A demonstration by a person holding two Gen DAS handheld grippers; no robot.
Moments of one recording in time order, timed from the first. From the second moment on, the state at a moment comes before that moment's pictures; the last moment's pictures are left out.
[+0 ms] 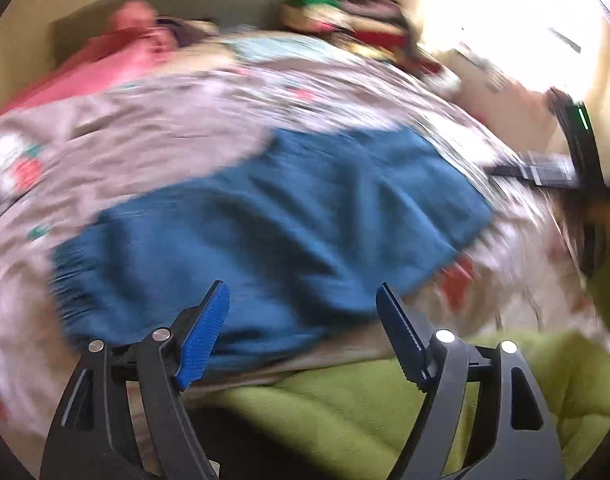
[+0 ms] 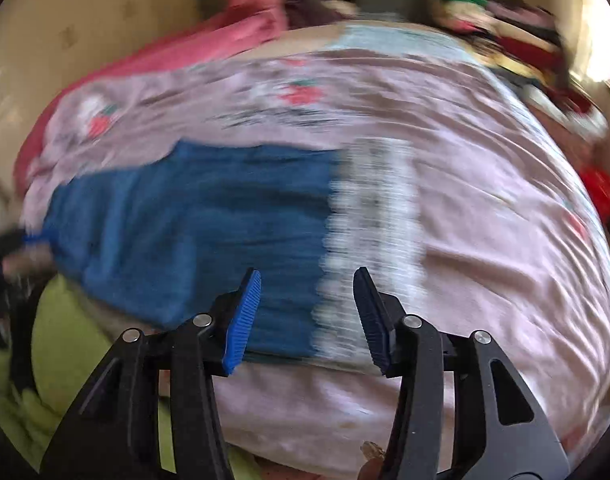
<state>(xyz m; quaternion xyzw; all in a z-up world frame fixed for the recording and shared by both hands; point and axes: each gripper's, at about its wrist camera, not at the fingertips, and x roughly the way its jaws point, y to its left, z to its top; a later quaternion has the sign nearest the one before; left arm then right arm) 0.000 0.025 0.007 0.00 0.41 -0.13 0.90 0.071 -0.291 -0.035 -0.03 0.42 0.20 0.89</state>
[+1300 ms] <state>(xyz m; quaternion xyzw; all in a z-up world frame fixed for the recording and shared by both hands) 0.026 0.108 0.036 -0.07 0.36 0.06 0.93 0.092 -0.256 -0.065 -0.04 0.45 0.24 0.86</state>
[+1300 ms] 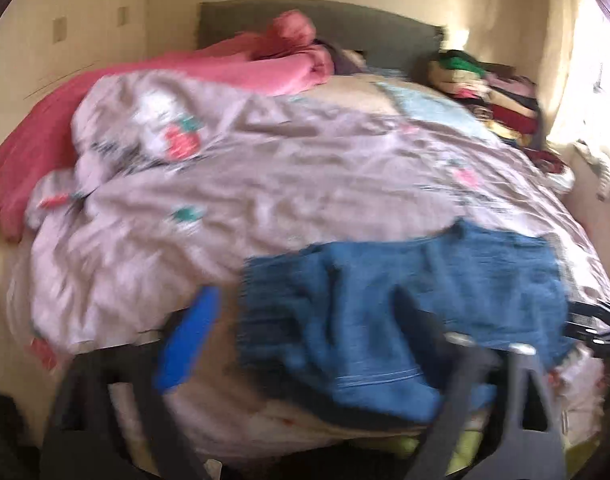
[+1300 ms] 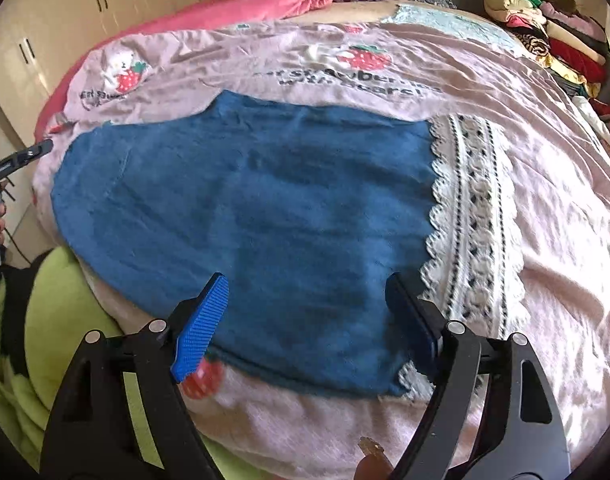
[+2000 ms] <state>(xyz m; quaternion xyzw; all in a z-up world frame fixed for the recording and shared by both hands) 0.116 -0.003 -0.053 0.02 0.50 -0.06 0.87 0.096 -0.251 -0.095 -0.03 0.47 0.25 0.85</state>
